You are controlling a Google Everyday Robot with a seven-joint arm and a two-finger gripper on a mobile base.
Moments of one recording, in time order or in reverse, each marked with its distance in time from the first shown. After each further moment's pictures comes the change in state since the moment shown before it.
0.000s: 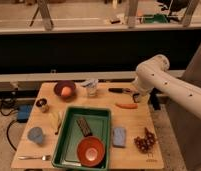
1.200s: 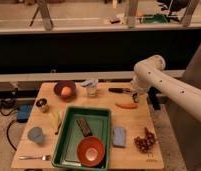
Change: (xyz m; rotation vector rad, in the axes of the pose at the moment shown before) arm 0.001 -0.015 0.030 -0.027 -0.033 -0.029
